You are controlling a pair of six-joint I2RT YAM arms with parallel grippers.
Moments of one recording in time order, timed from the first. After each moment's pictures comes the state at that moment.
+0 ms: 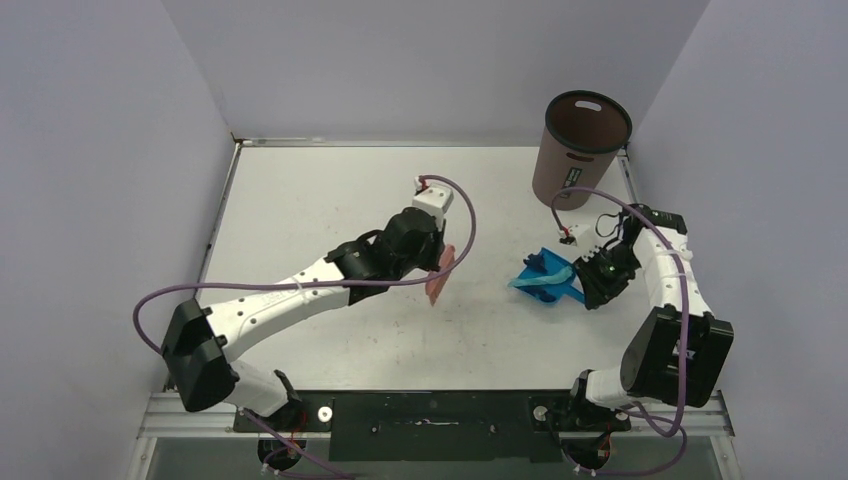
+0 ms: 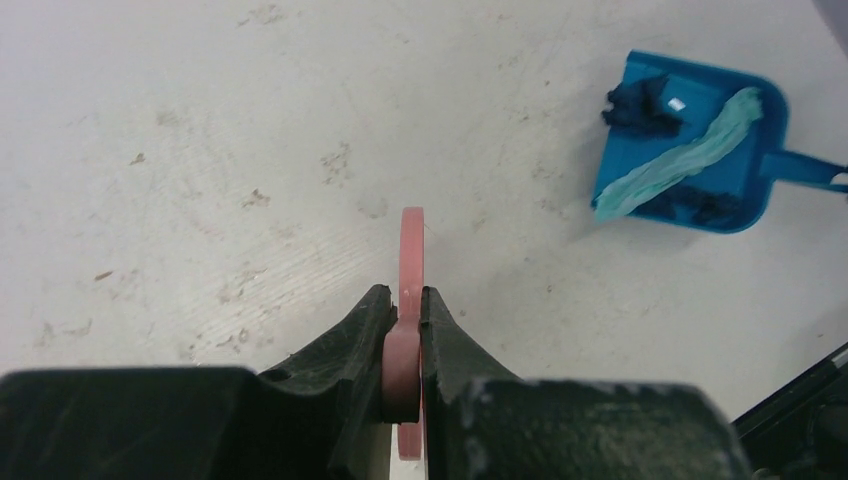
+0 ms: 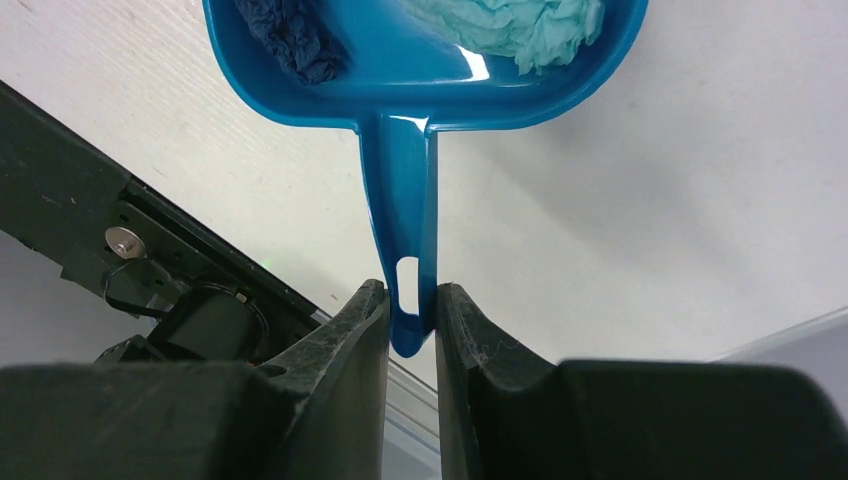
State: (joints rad) left arm -0.97 1.47 1.25 -0.32 -0.33 -0.38; right arm -0.24 1.41 1.09 -1.28 -0.30 -0.96
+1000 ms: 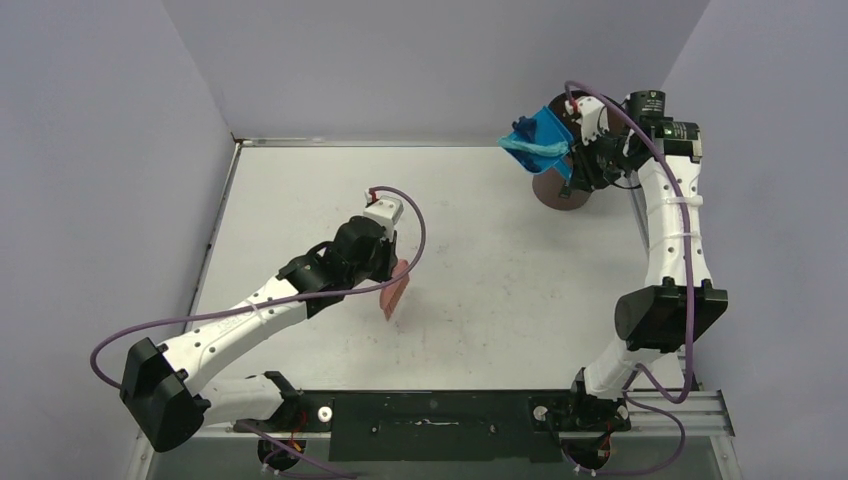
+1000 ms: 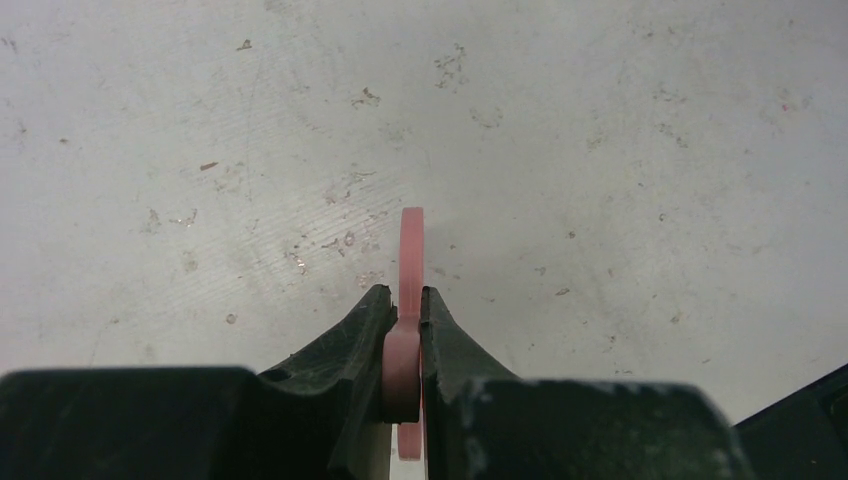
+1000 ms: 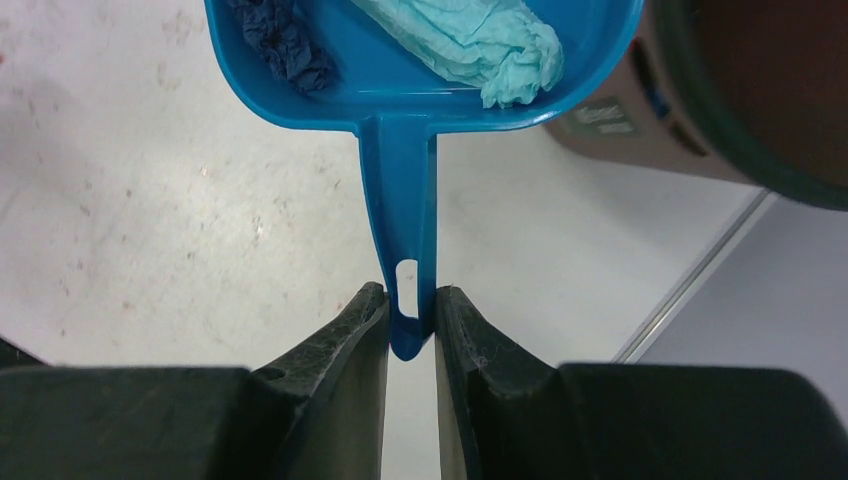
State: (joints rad) left arm -0.80 1.19 0.97 -0.40 -0.23 -0.34; right arm -0.07 1.68 1.96 -1.30 -0.41 -0.62
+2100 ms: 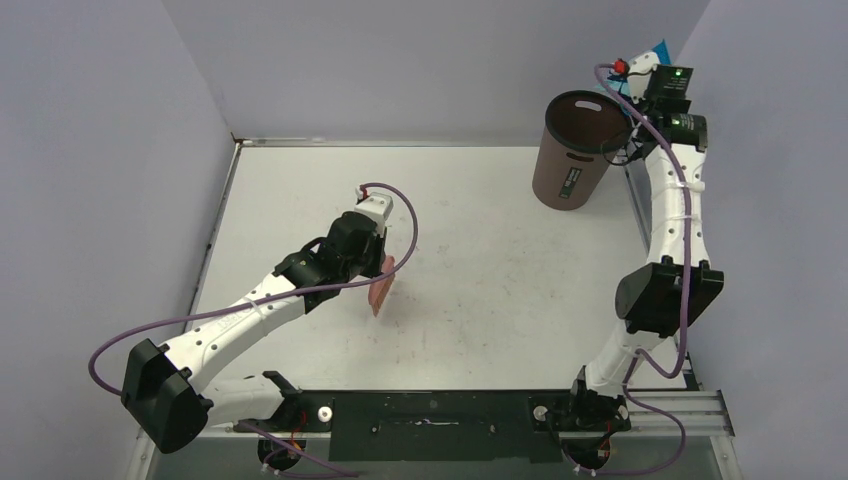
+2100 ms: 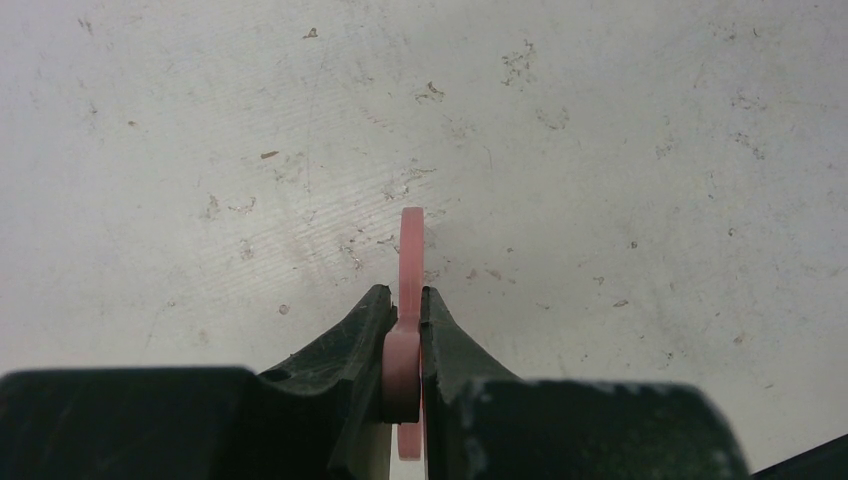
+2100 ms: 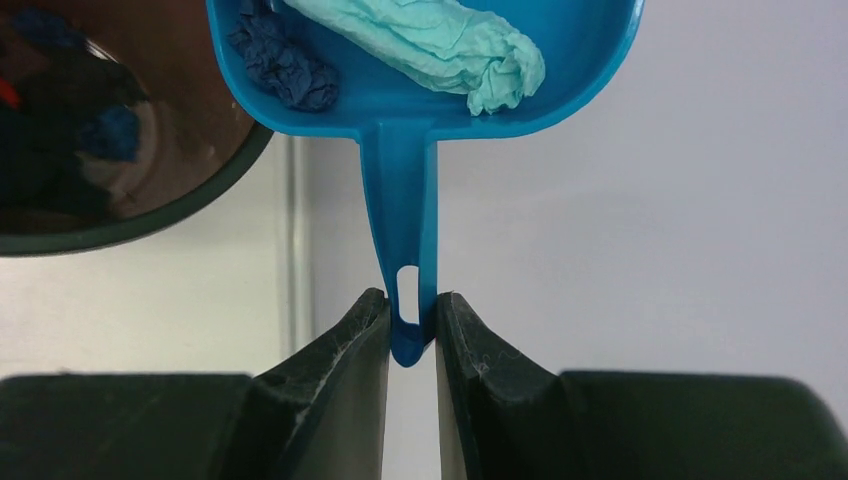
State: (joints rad) left arm -0.72 1.20 0.96 -0.42 -0.25 -0.29; right arm -0.16 1.83 2.12 -0.85 0.26 -0.58
